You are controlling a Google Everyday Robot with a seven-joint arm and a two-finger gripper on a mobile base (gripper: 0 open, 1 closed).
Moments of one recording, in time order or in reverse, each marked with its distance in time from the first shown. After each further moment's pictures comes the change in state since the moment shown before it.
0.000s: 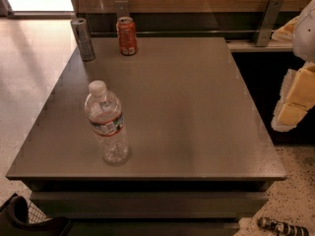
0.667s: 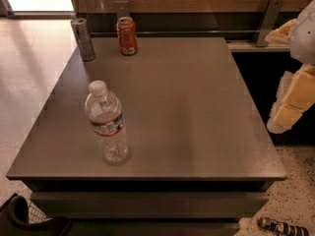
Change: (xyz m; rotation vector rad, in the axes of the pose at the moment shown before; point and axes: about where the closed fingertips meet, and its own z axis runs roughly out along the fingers) arm -0.007 0.003 0.005 -0.023 -0.071 -0.015
